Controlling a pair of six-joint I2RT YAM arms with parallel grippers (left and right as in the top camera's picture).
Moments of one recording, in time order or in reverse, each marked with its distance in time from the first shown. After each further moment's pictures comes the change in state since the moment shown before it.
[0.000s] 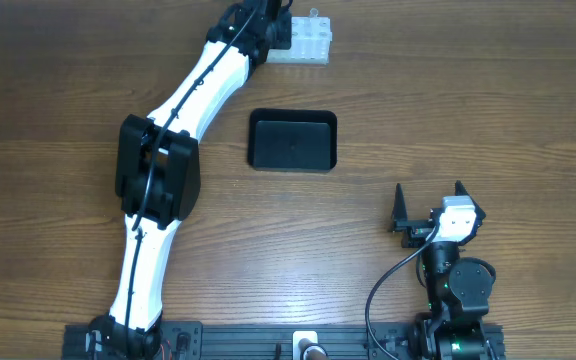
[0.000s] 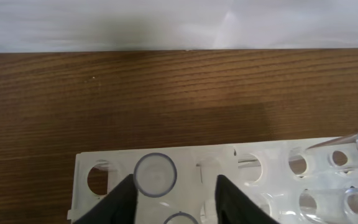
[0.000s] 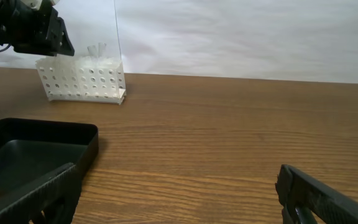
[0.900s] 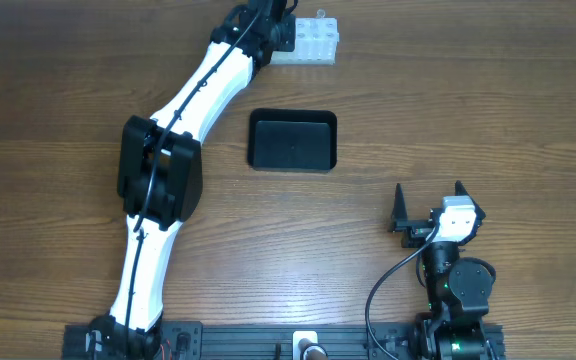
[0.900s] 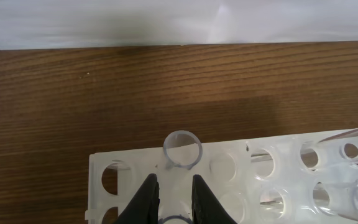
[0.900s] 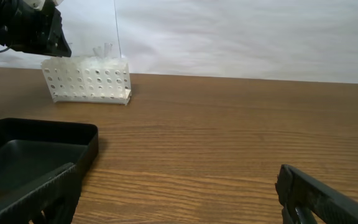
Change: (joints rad) left arm -0.013 0.000 0.006 -0.021 -0.011 0.002; right arm 0.000 0.000 0.000 0.000 0.000 -0.001
